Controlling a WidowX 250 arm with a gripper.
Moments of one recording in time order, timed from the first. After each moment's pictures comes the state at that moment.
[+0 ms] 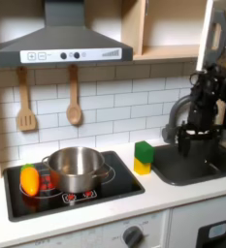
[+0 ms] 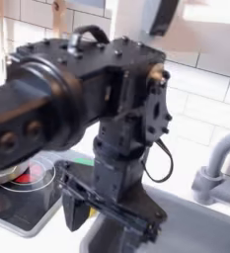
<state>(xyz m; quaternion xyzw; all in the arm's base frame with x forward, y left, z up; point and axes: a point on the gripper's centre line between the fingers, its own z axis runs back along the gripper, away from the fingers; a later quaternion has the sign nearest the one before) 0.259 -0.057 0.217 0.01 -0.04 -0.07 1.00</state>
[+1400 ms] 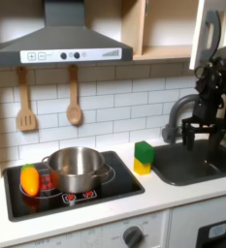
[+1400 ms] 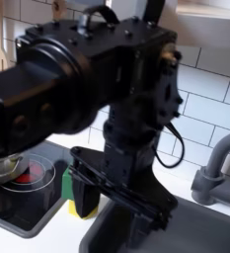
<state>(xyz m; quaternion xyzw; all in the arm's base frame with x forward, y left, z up) 0.261 -0.072 0.230 0.01 -0.05 -0.09 0.99</state>
